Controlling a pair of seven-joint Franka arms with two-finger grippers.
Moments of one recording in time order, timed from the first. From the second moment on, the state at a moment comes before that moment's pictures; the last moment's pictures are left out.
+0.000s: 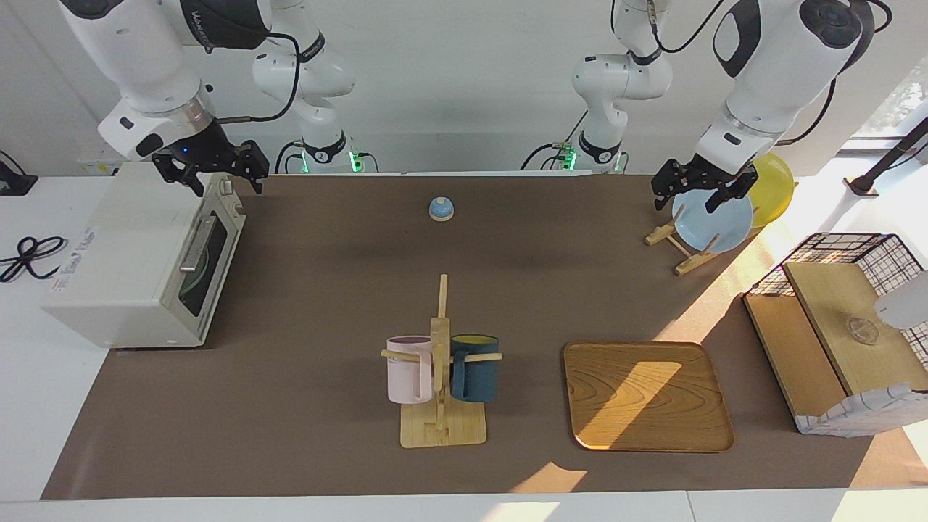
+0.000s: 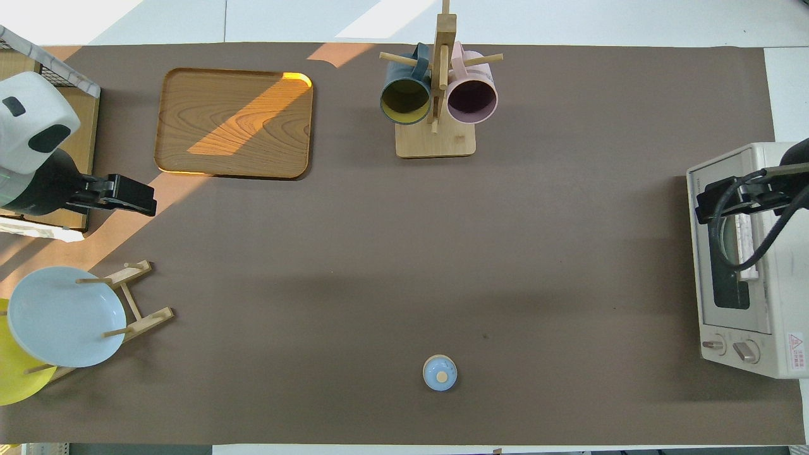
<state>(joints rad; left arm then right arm) -0.14 -0.02 -0.02 -1.66 -0.05 1.59 -0.03 -0.02 0.01 0.03 -1.55 -0.04 1.43 -0.06</state>
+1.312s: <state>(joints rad) -0.14 -0.02 -0.02 -1.66 -0.05 1.59 -0.03 -0.06 -0.08 0.03 -1.99 -0.22 1.84 -0.12</state>
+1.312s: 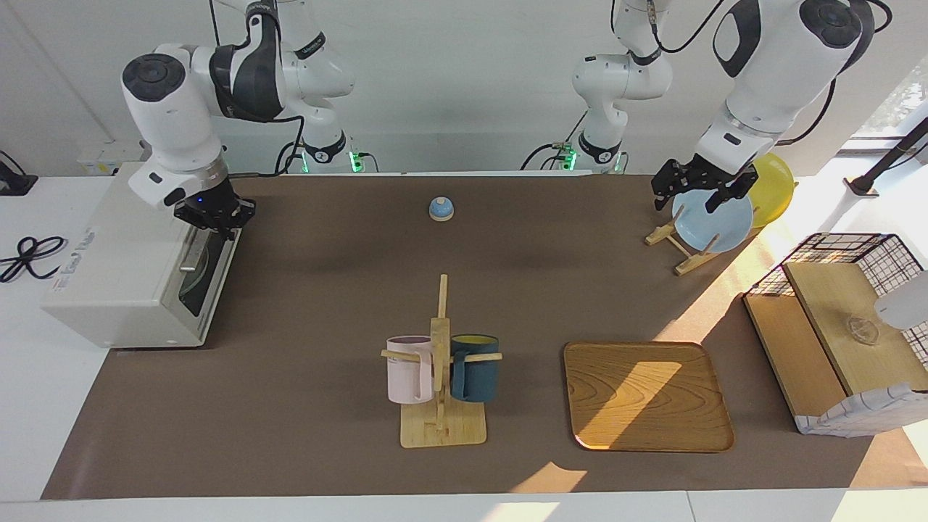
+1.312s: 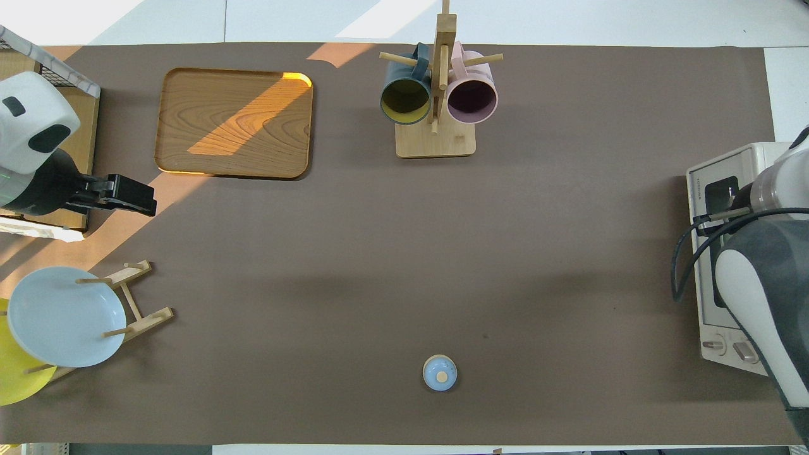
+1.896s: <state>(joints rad) -0.14 -0.02 -0.02 -1.66 -0.05 1.59 -0.03 -0.11 -0.07 0.02 -2.02 -0.28 1.84 -0.17</state>
